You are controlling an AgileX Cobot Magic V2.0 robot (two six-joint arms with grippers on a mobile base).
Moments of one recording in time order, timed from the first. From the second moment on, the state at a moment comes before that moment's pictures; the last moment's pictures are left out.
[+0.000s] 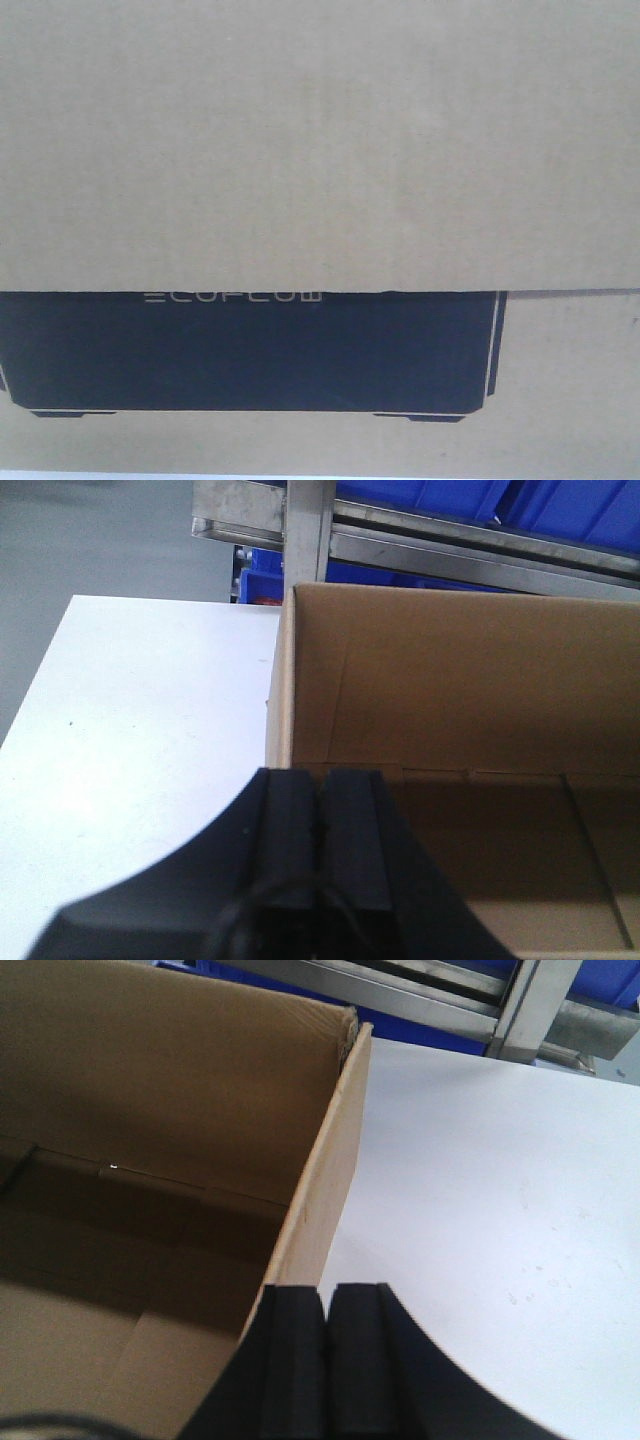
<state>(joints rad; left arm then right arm) -0.09 0.67 -1.11 -0.09 0.90 -0.01 0.31 0.75 -1.03 -0.13 0.86 0.14</state>
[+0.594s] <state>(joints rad) -0.09 0.04 -0.53 -0.07 0.56 0.00 0.31 0.22 -0.54 -0.13 0.56 0.15</state>
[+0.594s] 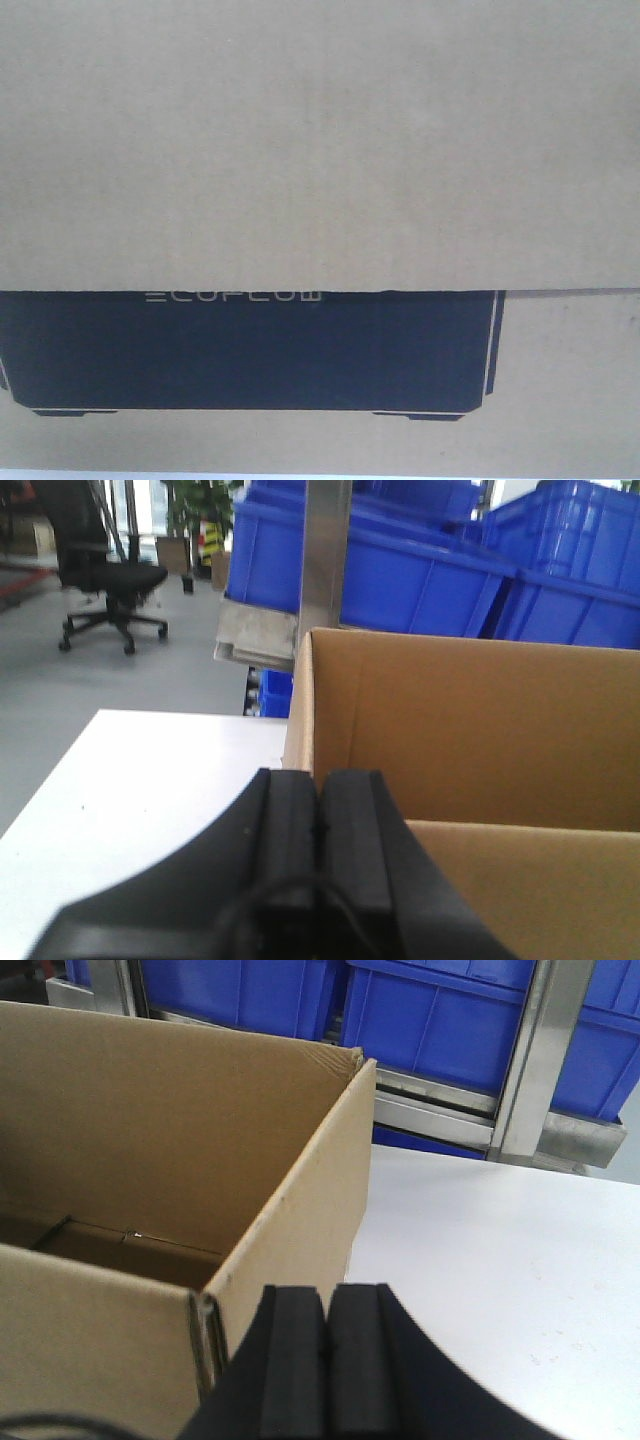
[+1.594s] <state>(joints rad) -0.09 -0.01 -0.33 -0.04 0.43 0.00 0.31 0.11 -0.41 -0.13 0.44 0.15</state>
